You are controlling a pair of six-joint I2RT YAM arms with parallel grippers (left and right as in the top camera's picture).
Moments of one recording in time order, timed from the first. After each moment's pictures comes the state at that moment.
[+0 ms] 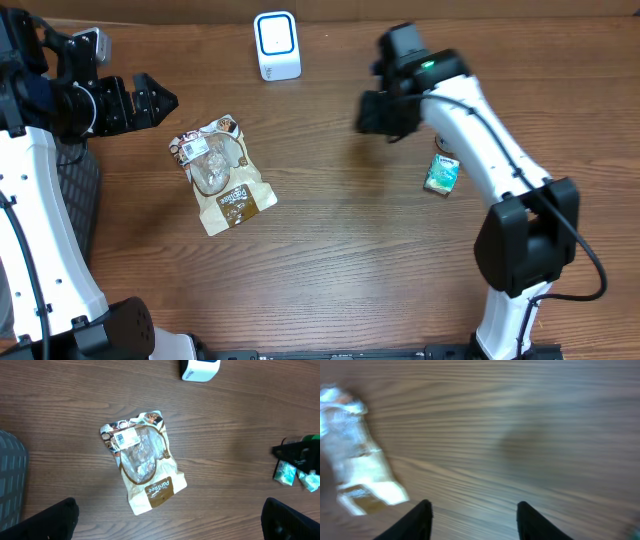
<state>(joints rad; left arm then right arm) 0.29 1.67 2.04 -1.49 0.37 0.06 0.39 2.03 1.80 -1.01 -0.23 0.35</state>
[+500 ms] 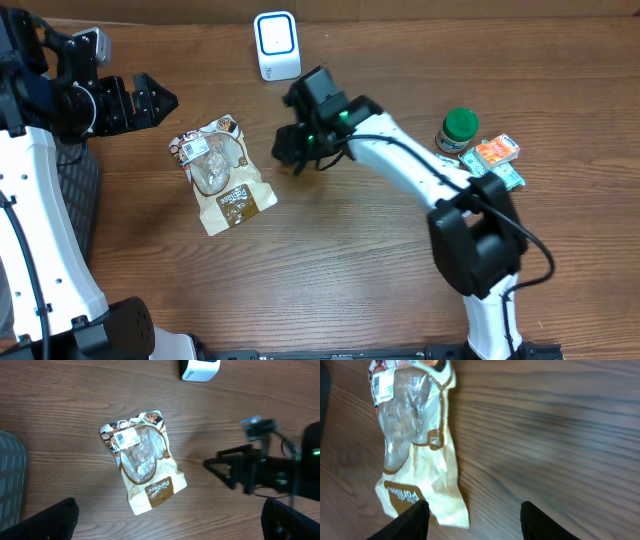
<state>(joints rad) 0.29 1.67 2.04 -1.49 0.37 0.06 0.63 2.15 1.71 -0.64 -0.31 0.36</state>
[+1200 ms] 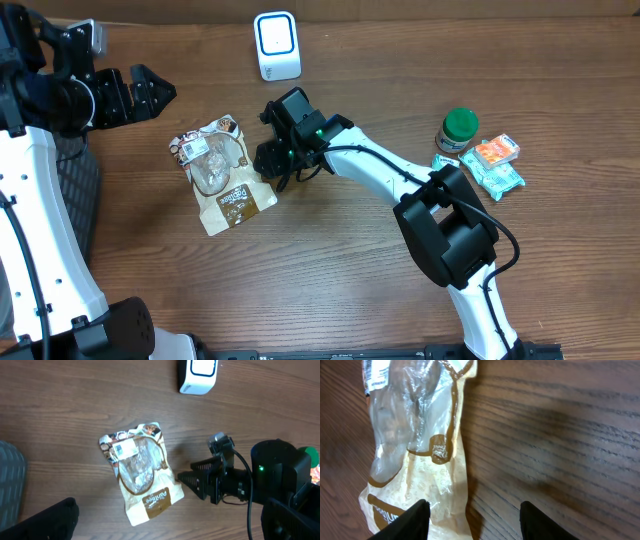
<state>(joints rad) 0.29 1.67 2.04 -1.44 0.39 0.02 0.68 2.25 1.71 -0.49 -0.33 0.34</state>
